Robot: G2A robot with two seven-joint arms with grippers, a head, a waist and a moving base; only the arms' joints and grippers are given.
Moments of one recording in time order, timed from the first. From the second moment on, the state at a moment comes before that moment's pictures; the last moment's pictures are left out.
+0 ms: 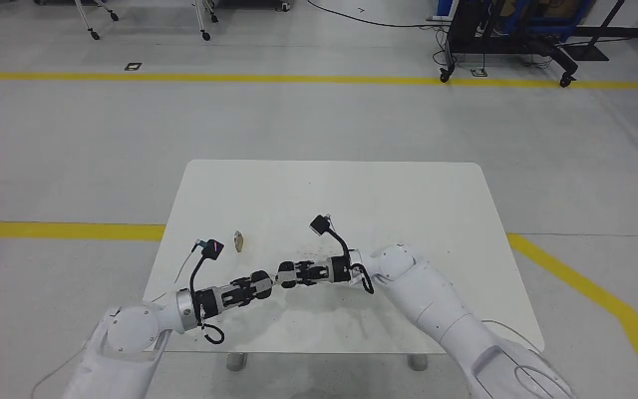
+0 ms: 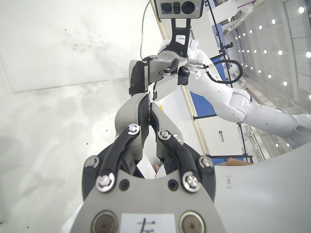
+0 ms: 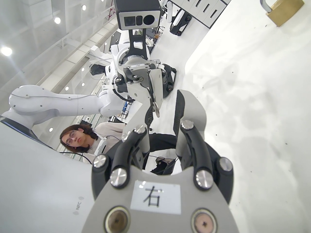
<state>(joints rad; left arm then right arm) 1.62 -1.06 -1.49 -1.73 -0.02 -0.38 -1.00 -0.94 -1.43 0.80 -0.88 0.29 -0.74 1.08</state>
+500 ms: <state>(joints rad) 1.63 -1.05 -1.48 -1.74 -0.02 -0.38 -0.96 -0.93 -1.41 0.75 -0.89 0.35 -0.73 1.09</state>
